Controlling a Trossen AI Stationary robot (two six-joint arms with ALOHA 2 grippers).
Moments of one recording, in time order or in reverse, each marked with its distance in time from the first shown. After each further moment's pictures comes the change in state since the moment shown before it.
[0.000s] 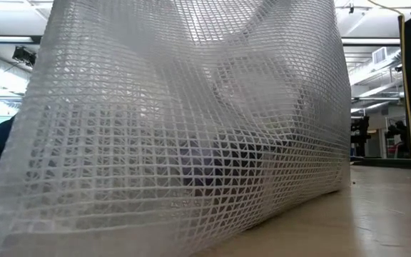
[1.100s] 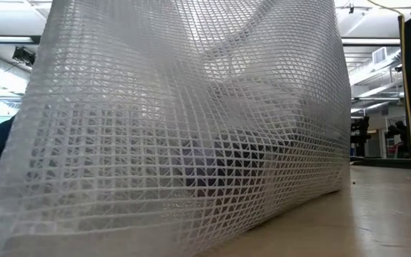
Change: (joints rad) left arm 0.000 0.000 0.000 0.007 0.003 -0.003; right arm 0.356 0.023 -0.006 0.054 0.677 -0.143
